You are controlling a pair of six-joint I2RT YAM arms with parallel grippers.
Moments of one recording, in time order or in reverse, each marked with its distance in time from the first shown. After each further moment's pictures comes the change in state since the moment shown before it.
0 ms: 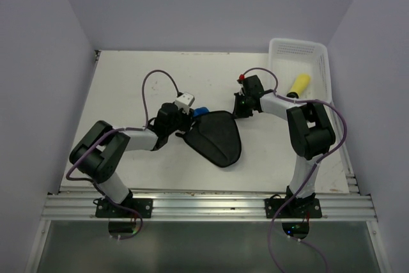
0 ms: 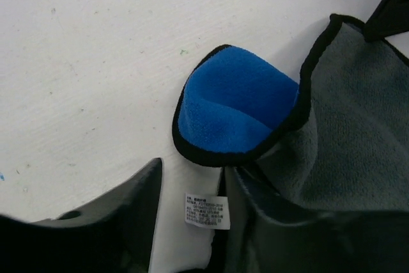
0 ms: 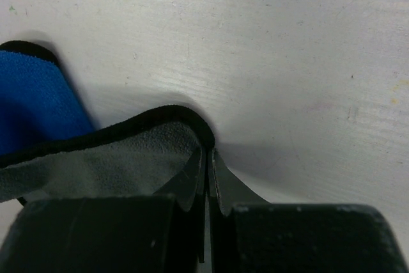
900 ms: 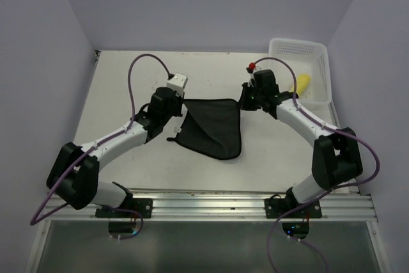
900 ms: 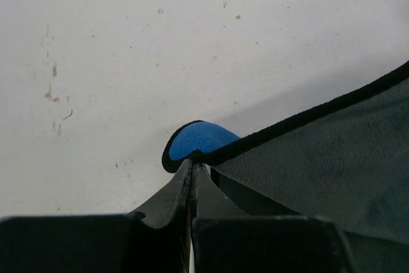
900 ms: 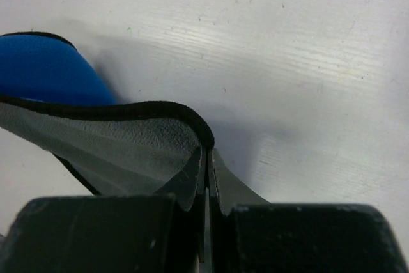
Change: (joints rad) left arm -0.010 -0.253 0.180 -0.382 -0.201 -0.006; right arm 0.002 -0.327 -0.064 -0.037 0.051 -0.029
